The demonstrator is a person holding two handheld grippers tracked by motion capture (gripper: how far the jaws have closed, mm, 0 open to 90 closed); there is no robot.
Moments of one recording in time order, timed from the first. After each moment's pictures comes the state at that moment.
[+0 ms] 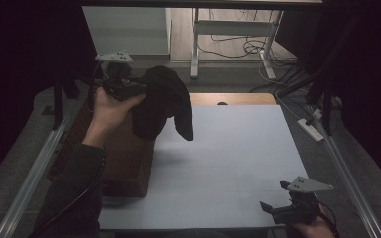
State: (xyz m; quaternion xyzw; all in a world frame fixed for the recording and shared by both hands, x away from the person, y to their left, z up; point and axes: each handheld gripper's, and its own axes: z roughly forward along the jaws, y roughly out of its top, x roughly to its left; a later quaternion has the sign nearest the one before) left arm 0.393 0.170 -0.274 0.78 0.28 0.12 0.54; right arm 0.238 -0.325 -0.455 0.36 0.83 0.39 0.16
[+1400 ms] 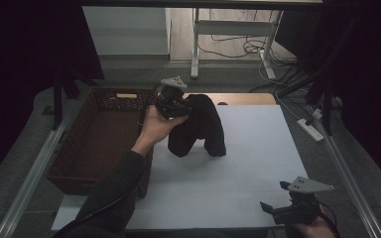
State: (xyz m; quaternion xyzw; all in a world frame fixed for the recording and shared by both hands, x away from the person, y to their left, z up) left arm 0.425 0.068 -0.350 0.82 0.26 0.07 0.50; right arm 0.238 -0.326 -0.455 0.36 0.83 0.39 0.16
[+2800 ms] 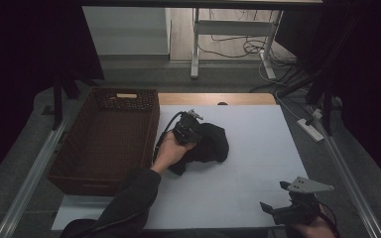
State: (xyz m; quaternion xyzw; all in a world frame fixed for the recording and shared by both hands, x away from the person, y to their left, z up) left arm 0.433 0.020 -0.457 0.86 0.35 0.05 0.38; right arm 0.238 -0.326 -0.455 0.36 0.83 0.39 0.16
